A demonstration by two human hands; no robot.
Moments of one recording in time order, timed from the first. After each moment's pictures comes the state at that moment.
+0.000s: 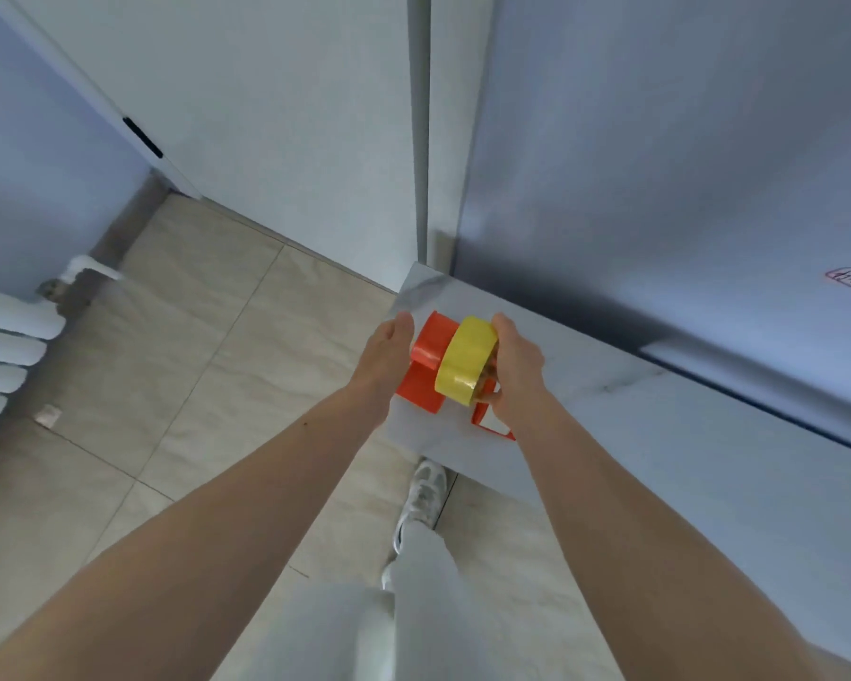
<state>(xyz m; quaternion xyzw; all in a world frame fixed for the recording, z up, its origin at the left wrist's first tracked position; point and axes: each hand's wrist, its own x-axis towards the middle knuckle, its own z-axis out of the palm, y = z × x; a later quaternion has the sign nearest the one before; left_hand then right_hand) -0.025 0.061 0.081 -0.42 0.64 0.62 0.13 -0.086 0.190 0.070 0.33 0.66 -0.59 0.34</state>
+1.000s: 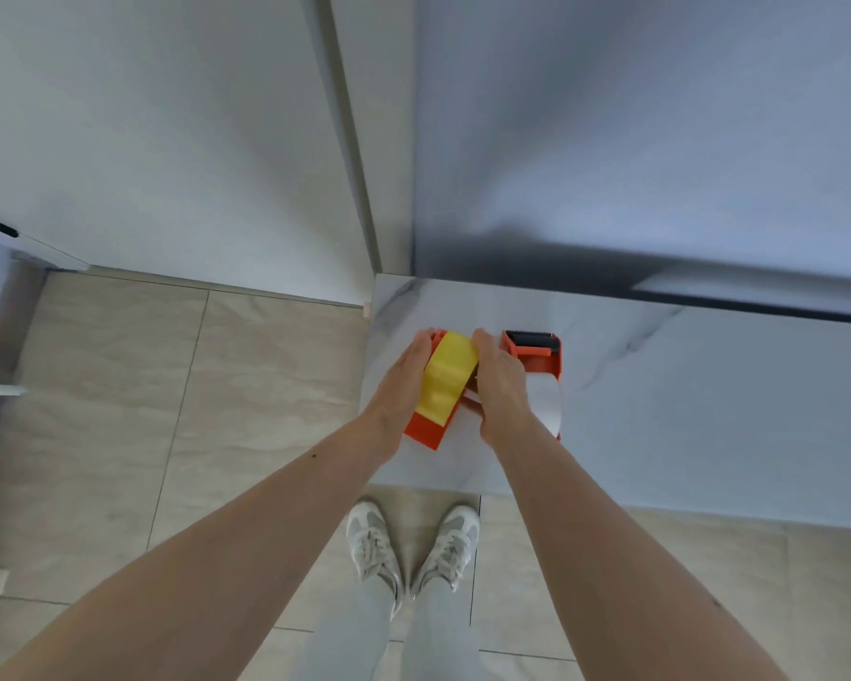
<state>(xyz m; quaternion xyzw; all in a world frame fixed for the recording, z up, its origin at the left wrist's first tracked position) -0.063 0.027 -0.009 -0.29 0.63 0.64 0.33 -0.084 0.135 -0.007 0.45 0.61 -0.61 0.24</state>
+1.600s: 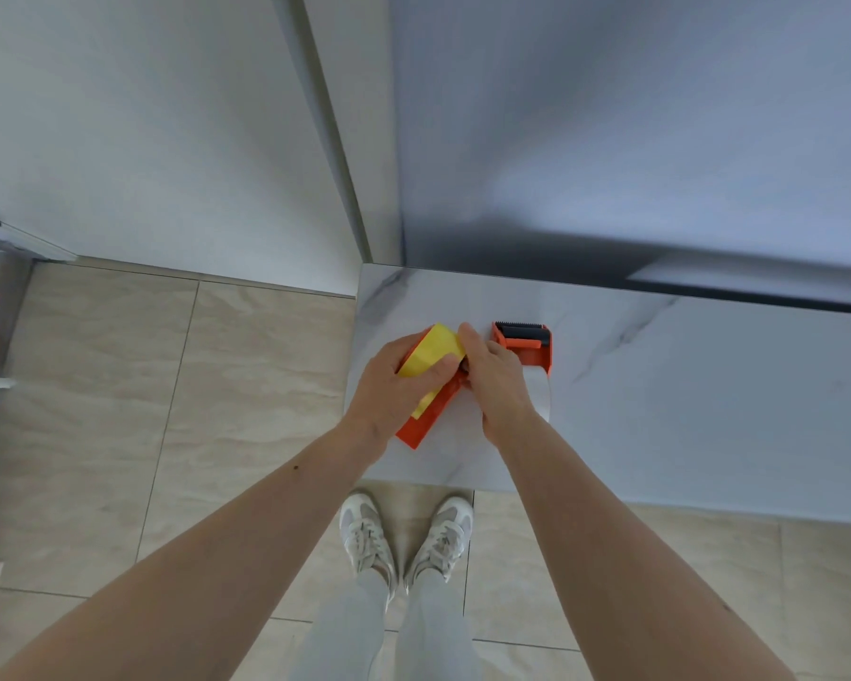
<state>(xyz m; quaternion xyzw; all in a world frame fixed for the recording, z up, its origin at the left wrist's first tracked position) -0.055 0.030 -0.009 -0.24 0.72 0.60 0.25 -0.082 0.154 -0.013 0.35 0.66 -0.61 0.26</state>
